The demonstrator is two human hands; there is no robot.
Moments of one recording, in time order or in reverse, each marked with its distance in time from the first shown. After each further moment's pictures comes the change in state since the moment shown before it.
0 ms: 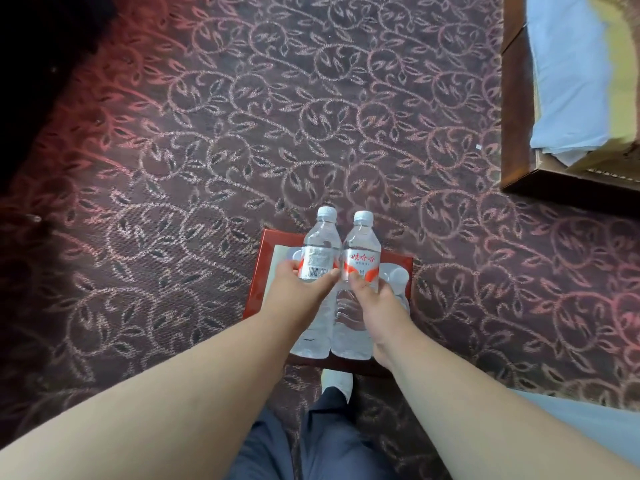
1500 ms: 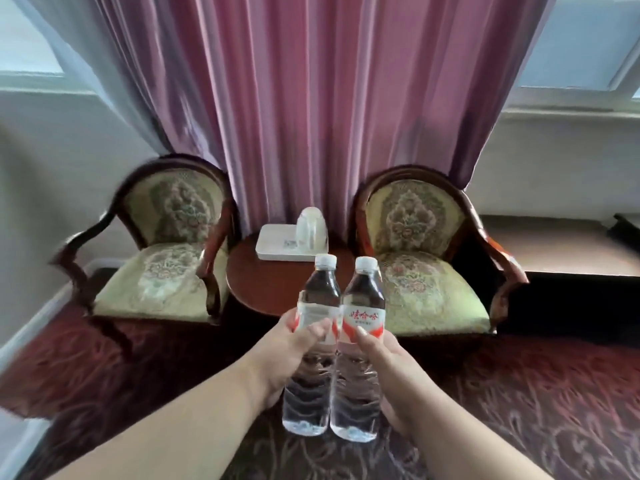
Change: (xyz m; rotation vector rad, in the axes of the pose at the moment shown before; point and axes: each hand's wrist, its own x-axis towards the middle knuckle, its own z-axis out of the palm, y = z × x) left_hand -0.522 -0.384 -0.670 -1.135 0.886 0.271; right_hand -0.608 0.052 0.672 -0.561 -1.661 -0.257
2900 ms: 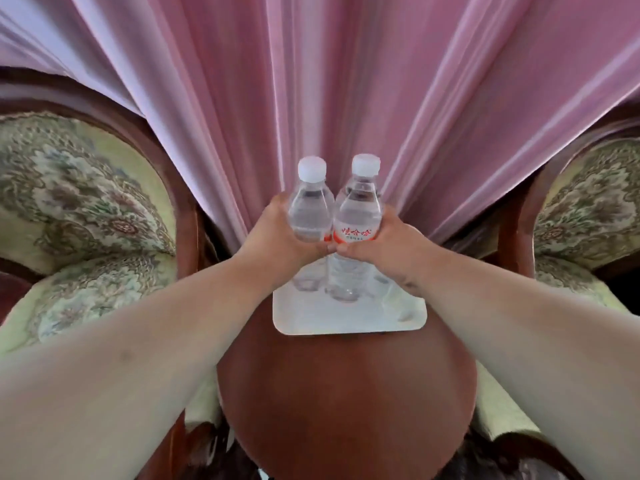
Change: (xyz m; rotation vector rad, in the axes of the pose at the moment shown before) left_hand 0.722 0.132 -0.375 0.615 0.174 0.112; right_hand 0.836 0.019 -0.052 -0.564 0.119 0.121
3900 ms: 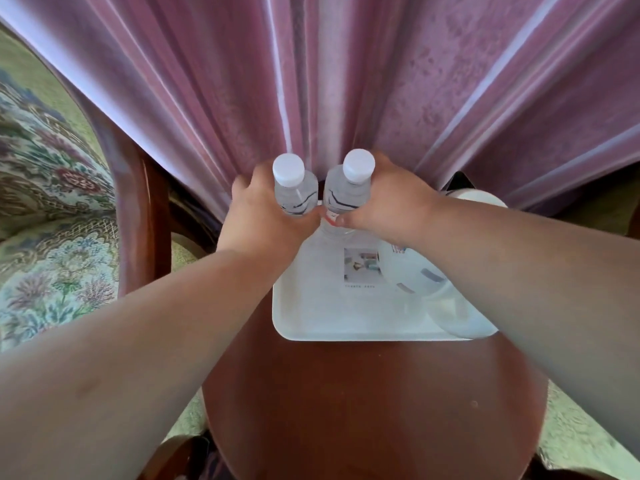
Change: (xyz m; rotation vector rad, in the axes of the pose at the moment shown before) left_hand 0.077 -0.116 0.032 0.341 0.277 -0.111; right_hand 0.133 0.064 0.027 -0.630 -0.064 -0.045
